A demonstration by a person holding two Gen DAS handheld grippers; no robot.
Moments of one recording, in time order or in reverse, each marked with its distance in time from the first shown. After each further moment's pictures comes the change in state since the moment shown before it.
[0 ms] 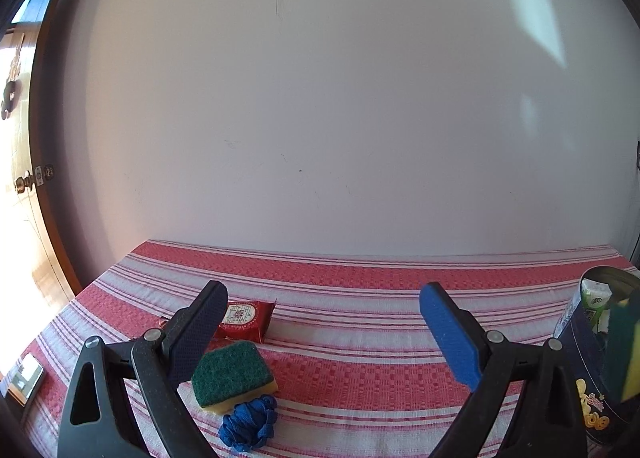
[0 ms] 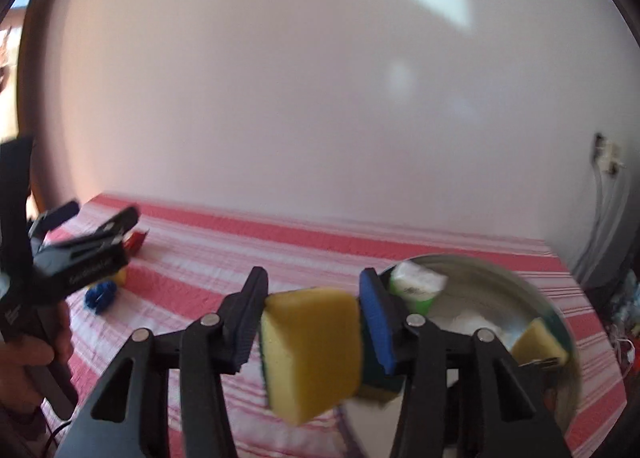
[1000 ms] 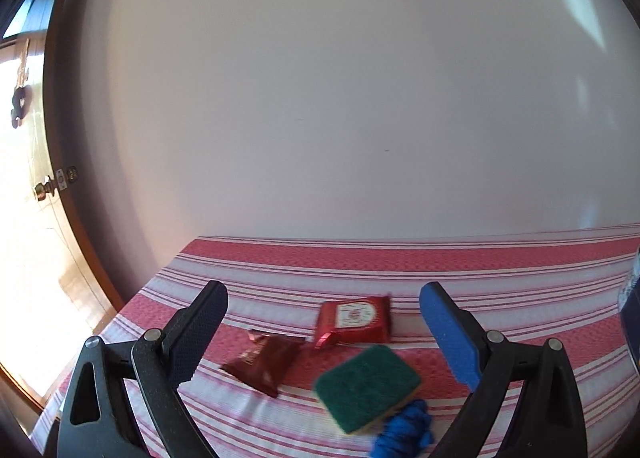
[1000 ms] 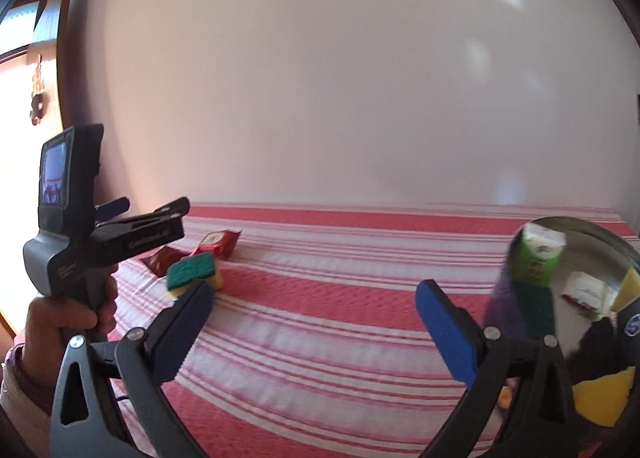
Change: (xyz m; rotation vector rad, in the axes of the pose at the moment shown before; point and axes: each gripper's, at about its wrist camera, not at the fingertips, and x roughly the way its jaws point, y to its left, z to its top) left arm 0.025 0.103 0.000 0.042 0.058 0.128; right arm 0.038 0.123 -0.036 0.068 0.046 0.347
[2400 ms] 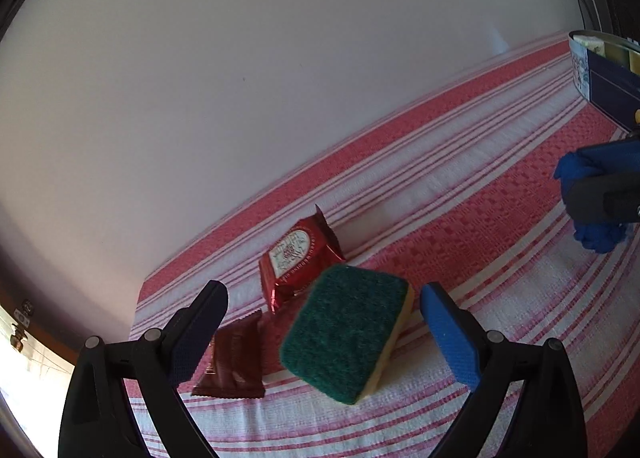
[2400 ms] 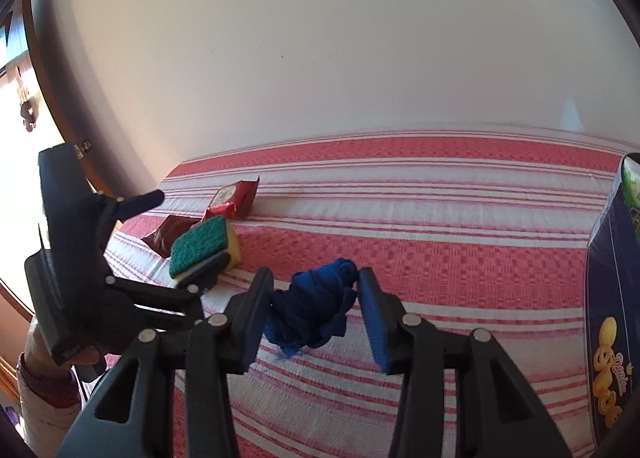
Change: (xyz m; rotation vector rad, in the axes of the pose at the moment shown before) left arm 0.055 -0.055 -0.060 0.591 0.169 -0.215; right arm 0.088 -0.003 -0.003 0.117 0.211 0.103
